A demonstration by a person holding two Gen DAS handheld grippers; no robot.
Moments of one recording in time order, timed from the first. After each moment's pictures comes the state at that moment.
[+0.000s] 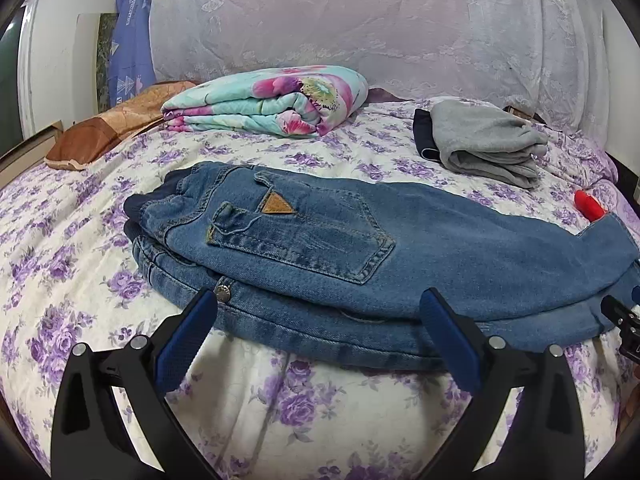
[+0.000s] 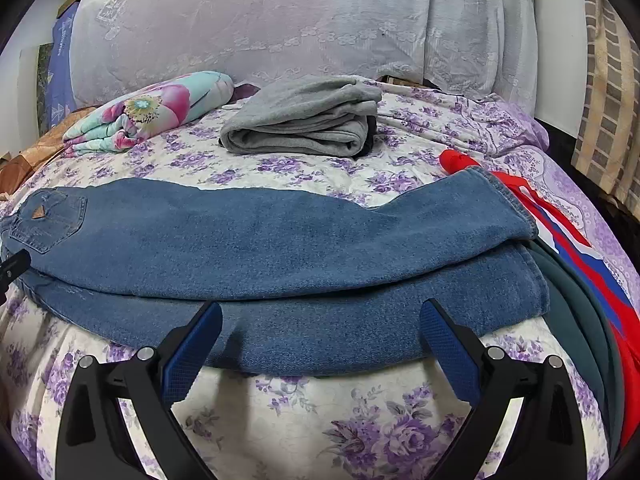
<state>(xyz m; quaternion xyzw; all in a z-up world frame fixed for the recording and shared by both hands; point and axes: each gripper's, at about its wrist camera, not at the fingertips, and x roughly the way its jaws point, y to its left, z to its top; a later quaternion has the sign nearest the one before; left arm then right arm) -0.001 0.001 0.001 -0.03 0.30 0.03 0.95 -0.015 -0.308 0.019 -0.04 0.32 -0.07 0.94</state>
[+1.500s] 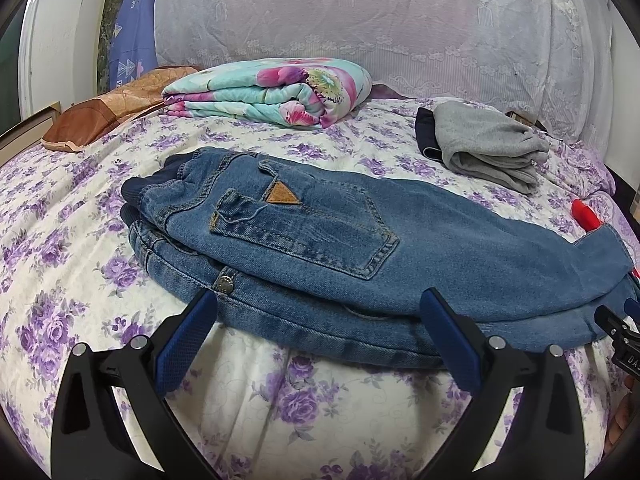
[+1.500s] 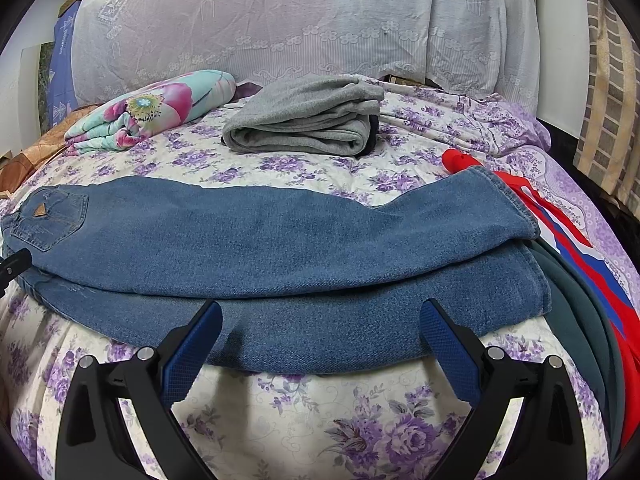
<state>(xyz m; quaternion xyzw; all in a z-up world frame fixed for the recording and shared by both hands) 0.000 0.004 -0.002 -0.05 0.32 0.02 0.95 -0.015 -0.306 0.020 -0.04 0.32 -0.07 0.94</state>
